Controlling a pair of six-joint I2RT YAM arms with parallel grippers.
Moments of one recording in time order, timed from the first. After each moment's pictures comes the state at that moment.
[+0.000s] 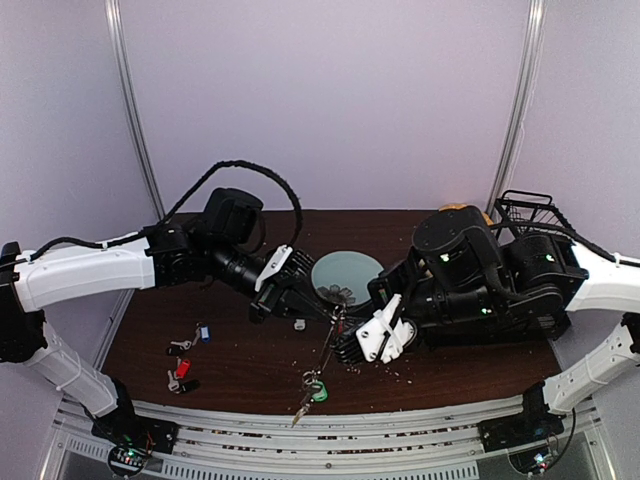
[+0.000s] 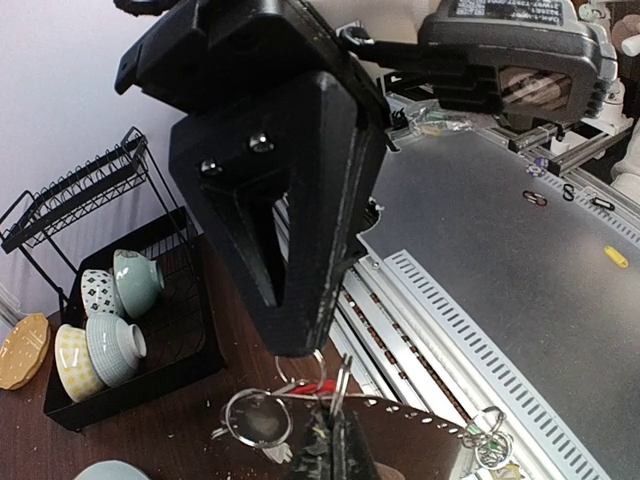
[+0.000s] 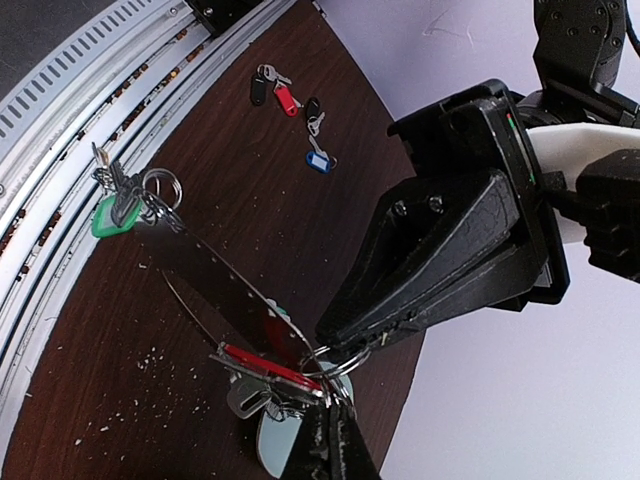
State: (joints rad) left arm -0.95 1.45 1.19 -0.28 0.94 0.67; right arm 1.34 1.27 1.31 -0.66 0.17 -1.08
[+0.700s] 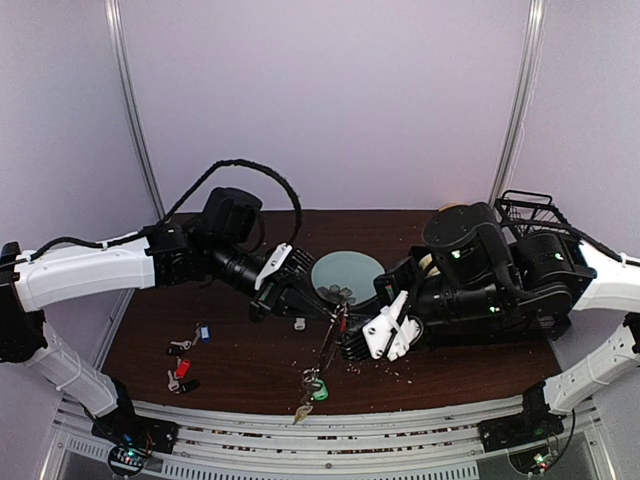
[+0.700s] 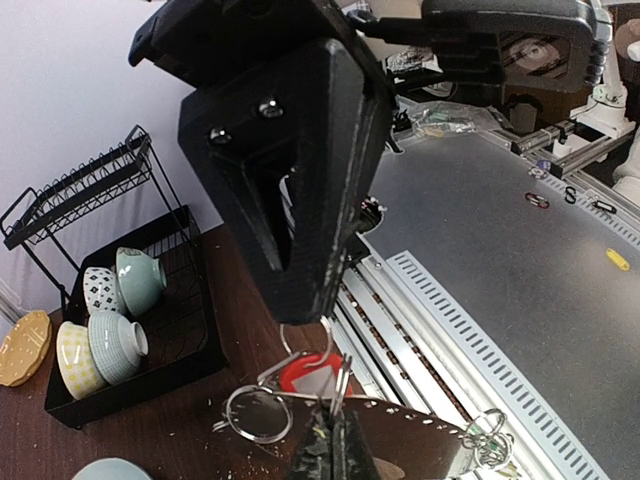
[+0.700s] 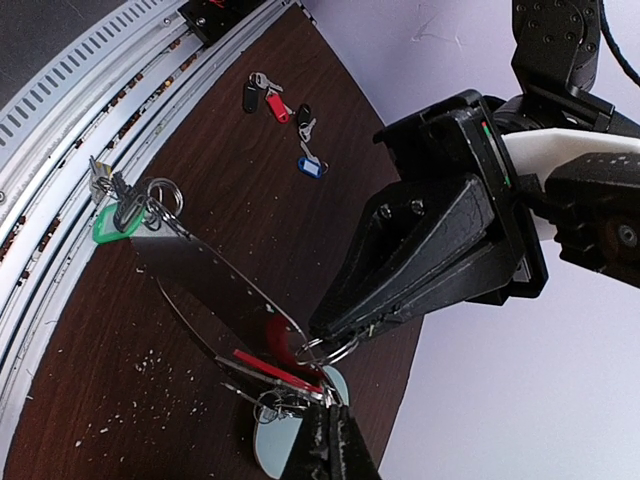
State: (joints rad) left arm -0.94 1.45 1.19 -0.28 0.95 0.66; right arm 1.34 1.25 1.31 -0.66 0.17 -1.07
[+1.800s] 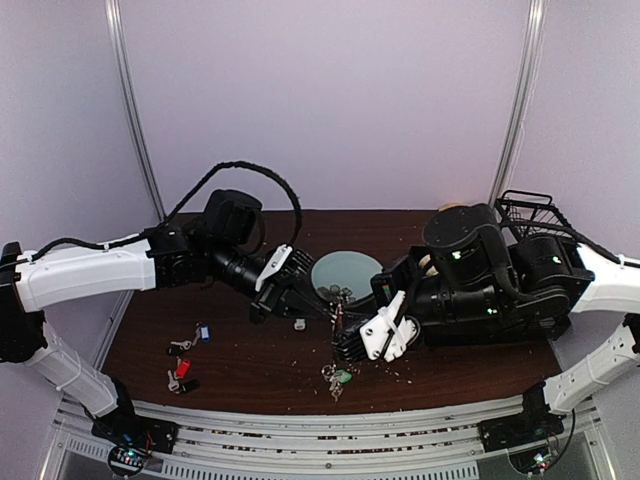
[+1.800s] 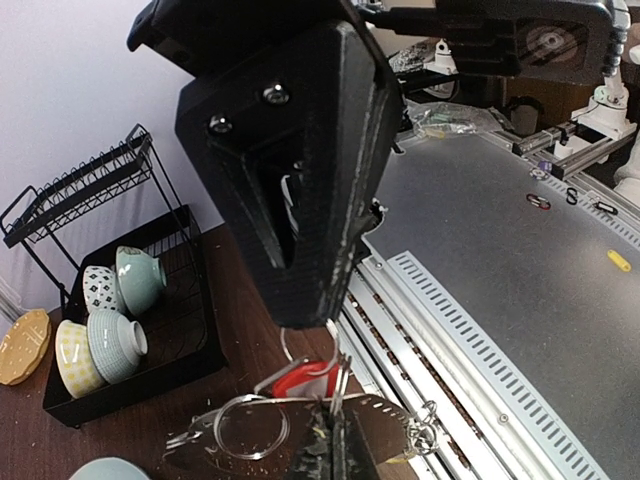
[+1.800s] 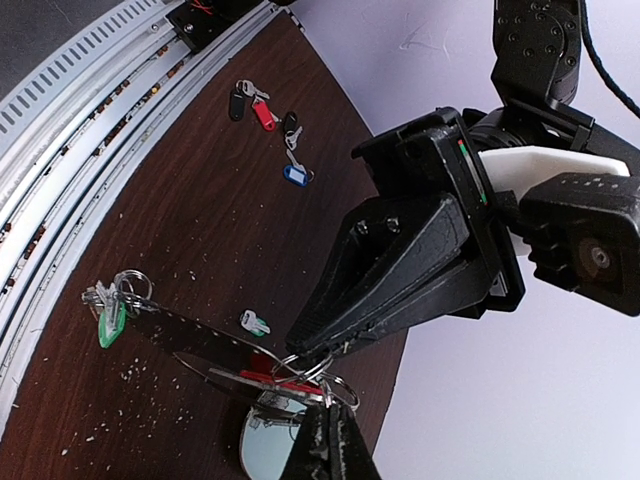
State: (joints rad) left arm -0.94 1.45 1.17 -0.25 0.95 0.64; right arm 1.35 1.25 1.30 -0.60 0.18 -1.10
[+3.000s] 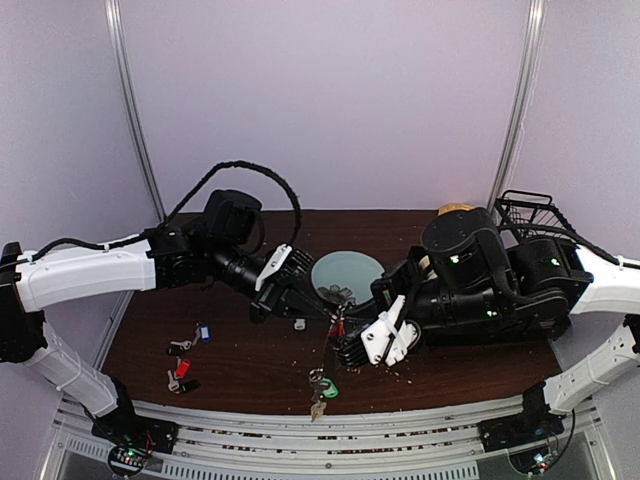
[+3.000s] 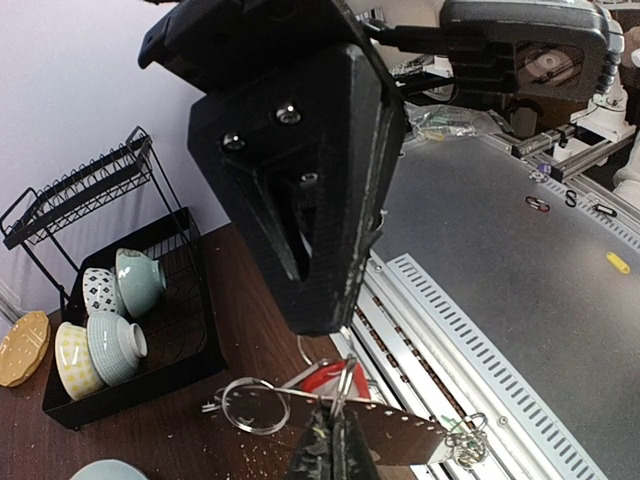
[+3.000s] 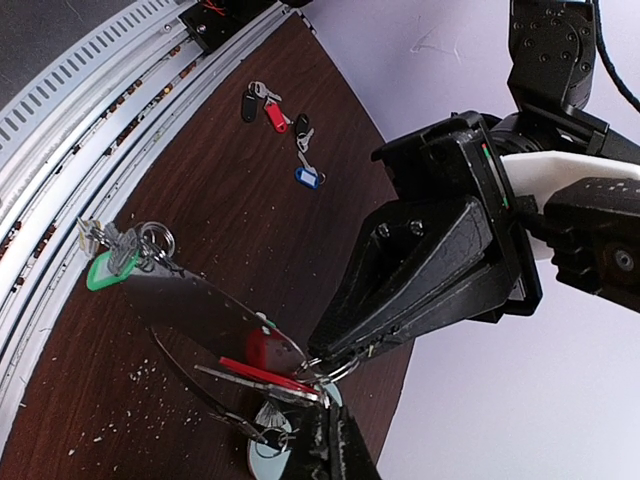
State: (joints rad) left arm -0.94 1.45 1.17 -0.24 0.95 0.64; right arm 1.35 1.24 1.28 -0.61 0.16 -1.10
